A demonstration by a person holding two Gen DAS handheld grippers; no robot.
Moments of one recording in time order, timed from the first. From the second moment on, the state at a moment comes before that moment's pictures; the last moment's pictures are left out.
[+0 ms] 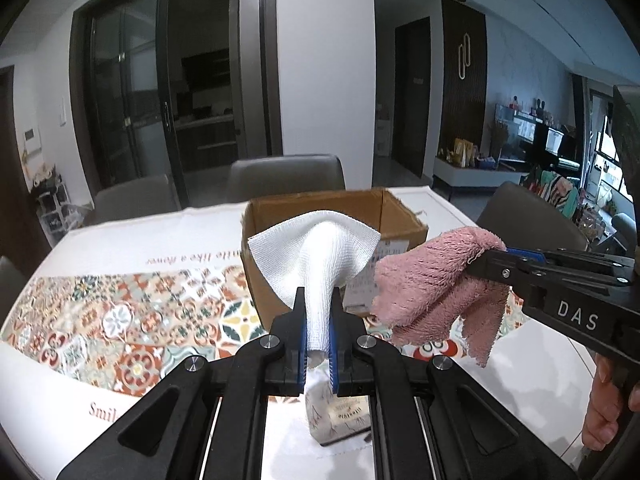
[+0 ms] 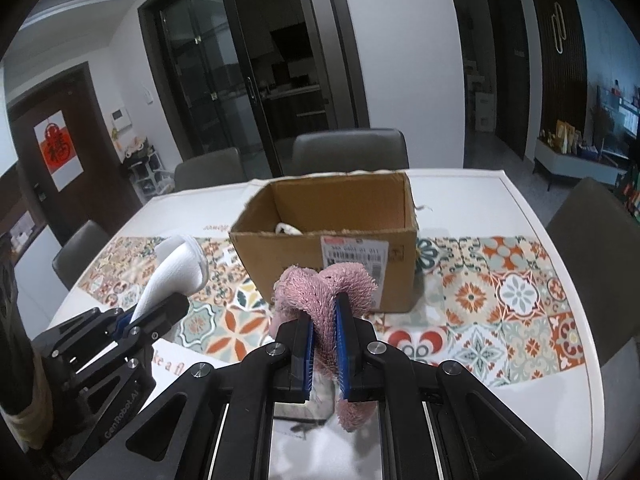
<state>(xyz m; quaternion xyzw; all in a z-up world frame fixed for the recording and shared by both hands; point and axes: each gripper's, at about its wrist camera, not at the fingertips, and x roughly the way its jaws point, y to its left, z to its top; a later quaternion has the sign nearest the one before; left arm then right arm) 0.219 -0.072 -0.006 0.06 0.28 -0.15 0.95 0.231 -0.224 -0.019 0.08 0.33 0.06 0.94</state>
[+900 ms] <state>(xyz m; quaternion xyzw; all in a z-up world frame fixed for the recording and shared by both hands) 0.266 -0.057 0.049 0.05 0.21 -0.17 0.96 0.258 -0.212 0.047 0.06 0.22 0.06 0.97</state>
